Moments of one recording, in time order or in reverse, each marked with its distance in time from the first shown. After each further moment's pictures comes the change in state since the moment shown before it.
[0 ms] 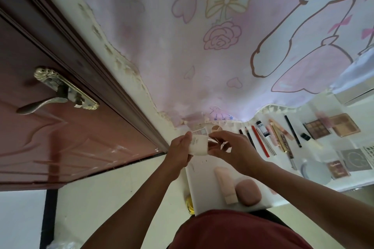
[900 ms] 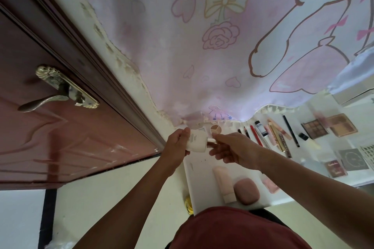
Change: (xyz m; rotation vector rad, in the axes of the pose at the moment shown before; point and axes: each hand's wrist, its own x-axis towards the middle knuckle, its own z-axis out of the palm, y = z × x) left_hand -0.003 0.004 -0.007 0.061 -0.011 0.143; right_hand 0.015 -0.013 -0.016 0.793 -0.301 0.776
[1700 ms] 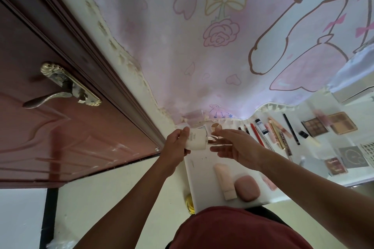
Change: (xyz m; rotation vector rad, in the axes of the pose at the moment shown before) left_hand -0.013 0.002 -0.002 -0.083 0.013 -0.048; right_hand -0.007 0.009 0.004 0.254 -0.015 -0.117
